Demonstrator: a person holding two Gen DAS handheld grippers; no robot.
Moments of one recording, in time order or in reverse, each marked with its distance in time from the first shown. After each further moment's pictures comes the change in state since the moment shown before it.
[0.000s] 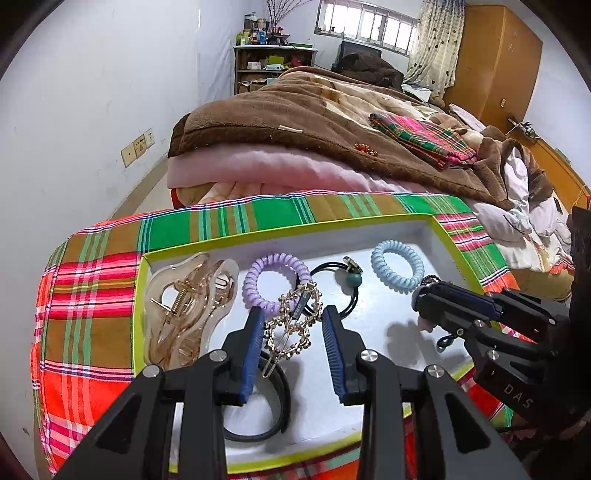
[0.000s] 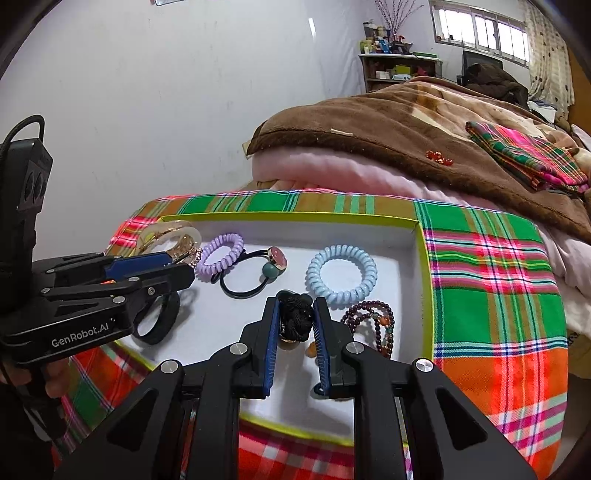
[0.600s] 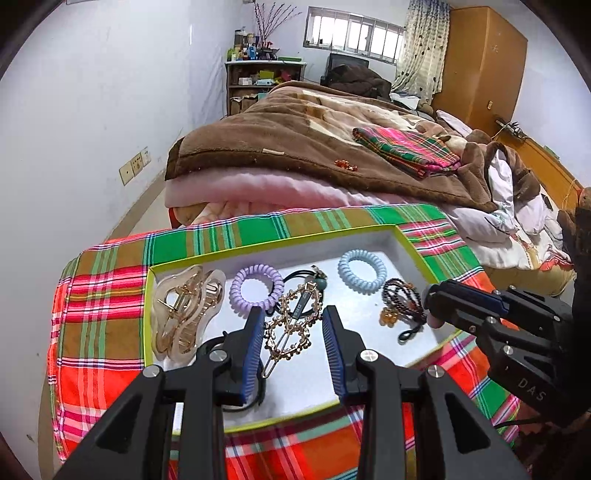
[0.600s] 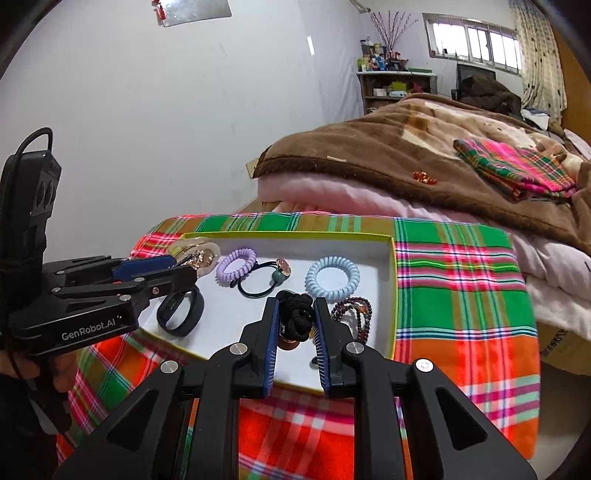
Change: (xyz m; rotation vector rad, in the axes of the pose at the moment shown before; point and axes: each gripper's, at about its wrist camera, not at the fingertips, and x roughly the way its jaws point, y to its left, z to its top) left arm -0.037 -0.021 0.001 0.029 -0.052 -0.009; right arm -0.048 -0.002 -0.004 0.012 -0.070 0.006
